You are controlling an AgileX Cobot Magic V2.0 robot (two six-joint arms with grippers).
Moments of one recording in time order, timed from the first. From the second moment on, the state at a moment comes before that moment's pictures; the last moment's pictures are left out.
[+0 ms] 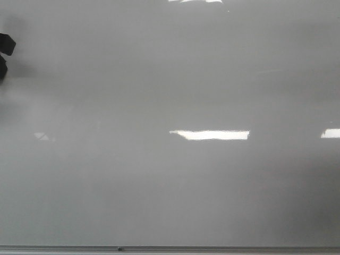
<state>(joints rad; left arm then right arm) -0.08 1.51 -0.96 -0.02 0.27 0.04 0.04 0.80 -0.68 0.04 0.54 -0.04</state>
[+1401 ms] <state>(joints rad) -0.86 1.43 -1.24 -0.01 1.07 0.48 0.30 1.01 -1.01 0.44 1.03 -0.71</state>
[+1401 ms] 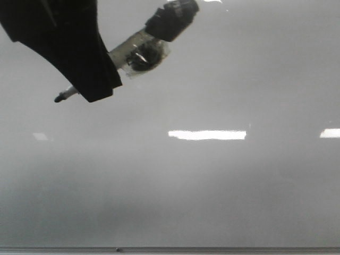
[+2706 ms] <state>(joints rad) -0.95 1.43 -1.25 0.00 1.05 0.54 0.63 1.23 -1.11 0.48 0.96 -0.89</state>
